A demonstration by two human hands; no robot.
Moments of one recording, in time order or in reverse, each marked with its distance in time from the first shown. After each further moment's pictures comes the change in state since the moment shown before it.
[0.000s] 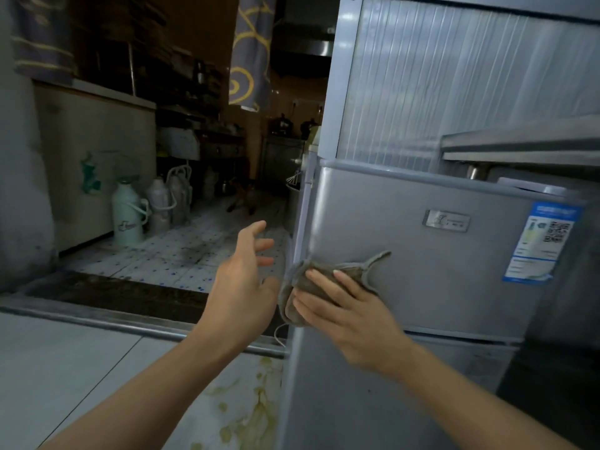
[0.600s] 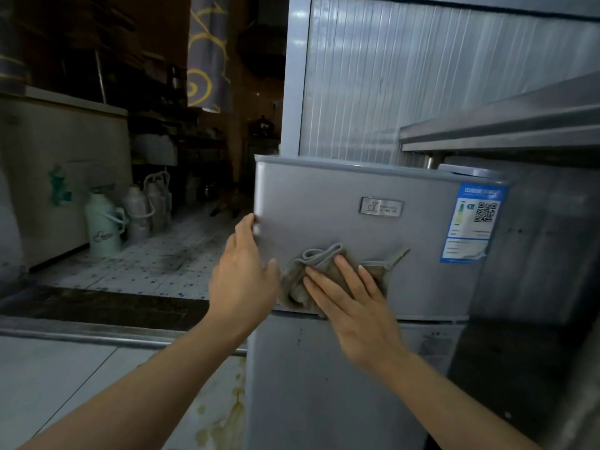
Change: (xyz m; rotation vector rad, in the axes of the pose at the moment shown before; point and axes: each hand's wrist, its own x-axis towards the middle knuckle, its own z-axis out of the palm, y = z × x) left_hand 0.011 0.035 0.064 0.188 0.132 0.001; right_hand -0.071 0.015 0.015 0.029 0.092 0.353
